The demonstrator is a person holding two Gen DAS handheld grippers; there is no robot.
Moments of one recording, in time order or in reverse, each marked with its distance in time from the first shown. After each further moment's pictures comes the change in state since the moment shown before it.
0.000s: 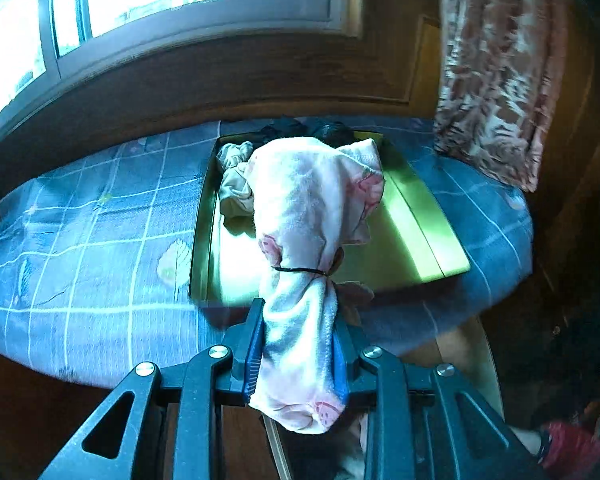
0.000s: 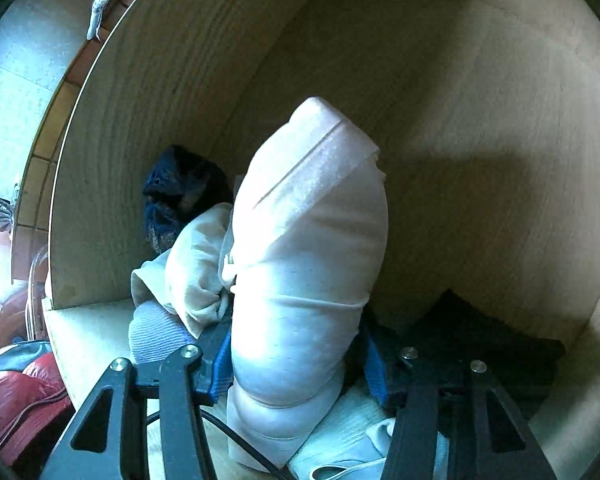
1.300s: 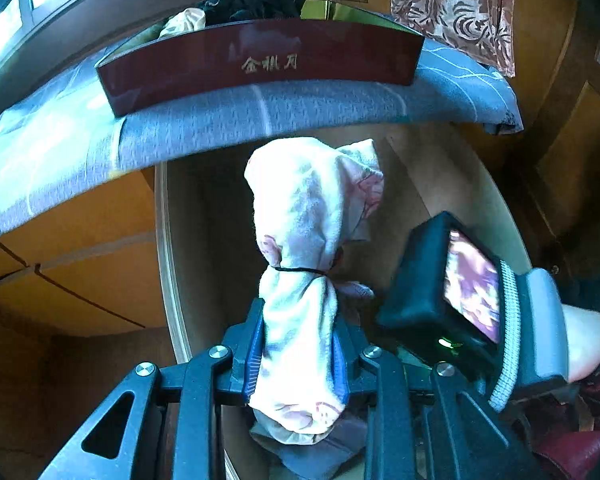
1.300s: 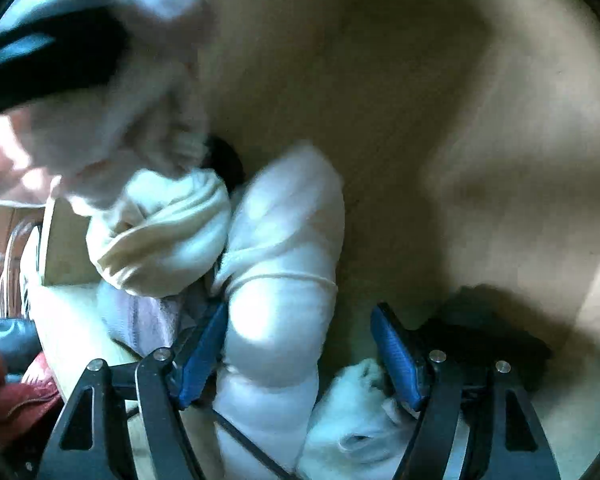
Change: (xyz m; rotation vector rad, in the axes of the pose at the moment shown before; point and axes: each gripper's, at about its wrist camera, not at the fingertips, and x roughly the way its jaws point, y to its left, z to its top) left arm 0.044 -0.059 -0.182 0.059 0.152 -0.045; right arm -0.009 0.046 -0.033 -0.101 0.029 -0.091
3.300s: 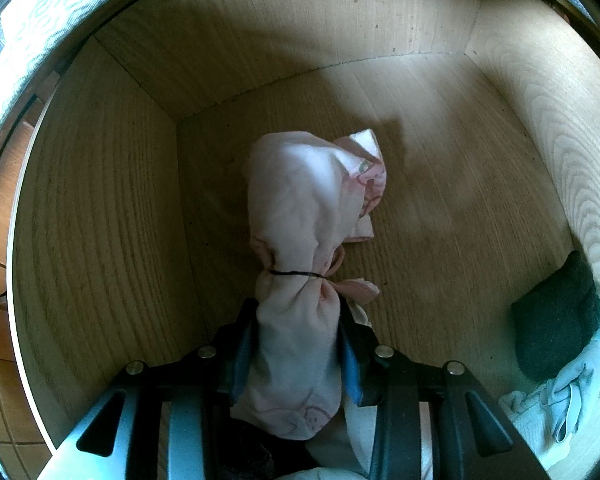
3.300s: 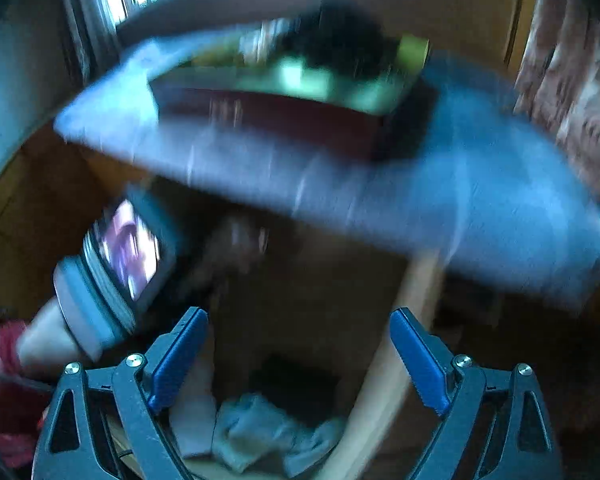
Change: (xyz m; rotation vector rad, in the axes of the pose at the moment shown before) left arm 0.156 -0.040 0.031 0.057 0.171 0.238; right arm -0.184 -0.020 -0.055 0.158 -0.407 -0.291
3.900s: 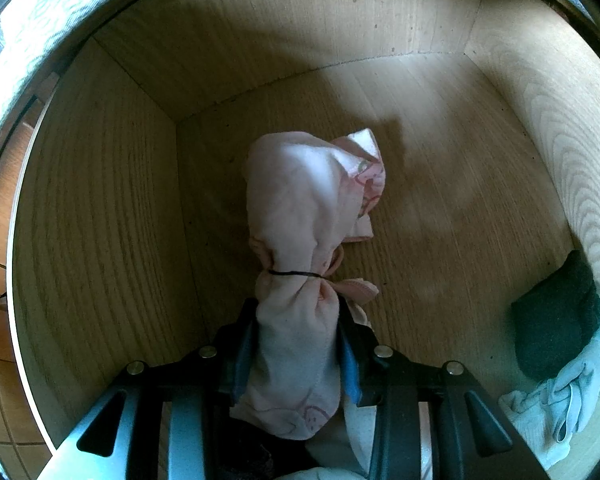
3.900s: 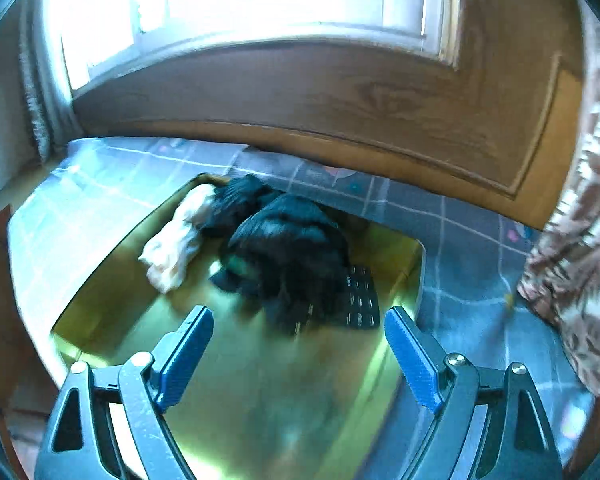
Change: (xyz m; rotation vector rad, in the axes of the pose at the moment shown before) left arm 0.001 -0.001 0.000 0.003 0.000 -0.001; right arm -0.002 -0.061 0.241 0.007 -0.247 -0.096
